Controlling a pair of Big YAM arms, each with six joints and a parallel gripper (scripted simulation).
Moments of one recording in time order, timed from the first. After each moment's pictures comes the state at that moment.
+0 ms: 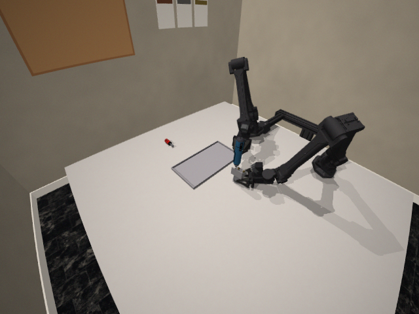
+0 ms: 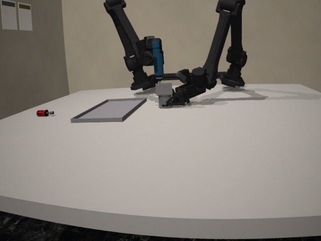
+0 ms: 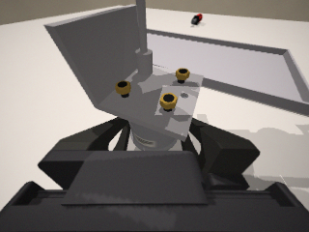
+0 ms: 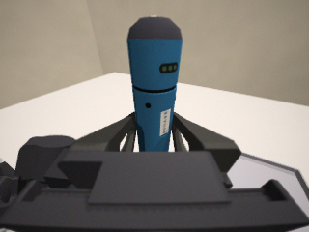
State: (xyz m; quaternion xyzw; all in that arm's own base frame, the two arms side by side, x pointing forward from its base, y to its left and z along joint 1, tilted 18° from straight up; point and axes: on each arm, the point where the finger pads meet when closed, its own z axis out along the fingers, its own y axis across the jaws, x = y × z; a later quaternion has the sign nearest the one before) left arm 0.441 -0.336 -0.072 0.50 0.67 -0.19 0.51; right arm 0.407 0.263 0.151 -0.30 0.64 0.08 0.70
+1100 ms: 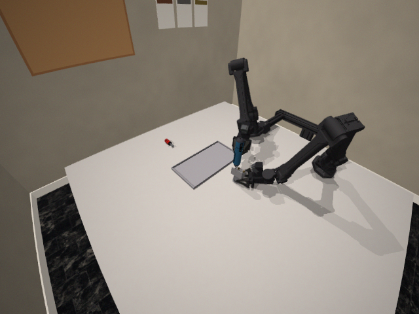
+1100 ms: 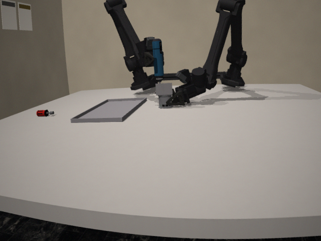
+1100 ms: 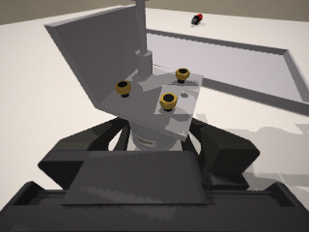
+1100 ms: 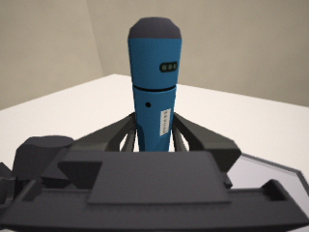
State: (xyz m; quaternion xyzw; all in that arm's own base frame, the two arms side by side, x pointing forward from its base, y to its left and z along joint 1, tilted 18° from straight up) left arm 0.441 -0.336 -0.072 0.50 0.67 -0.19 0.51; right arm 0.408 0.262 0.148 -0.29 0.63 0.08 0.71
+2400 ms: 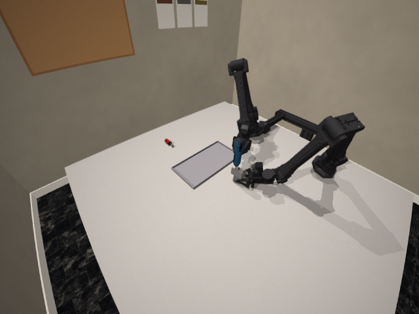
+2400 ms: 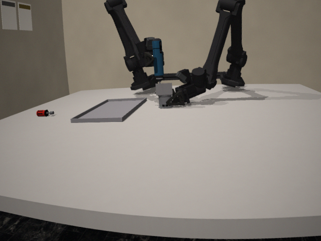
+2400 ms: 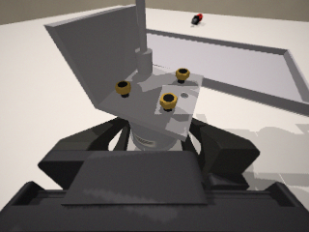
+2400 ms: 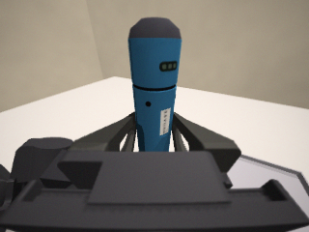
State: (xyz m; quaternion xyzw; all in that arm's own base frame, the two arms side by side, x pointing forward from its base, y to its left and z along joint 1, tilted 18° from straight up) left arm 0.441 -0.336 -0.072 0.50 0.67 -0.19 0.51; right arm 0.408 0.262 0.149 -0.29 0.63 0.08 0.72
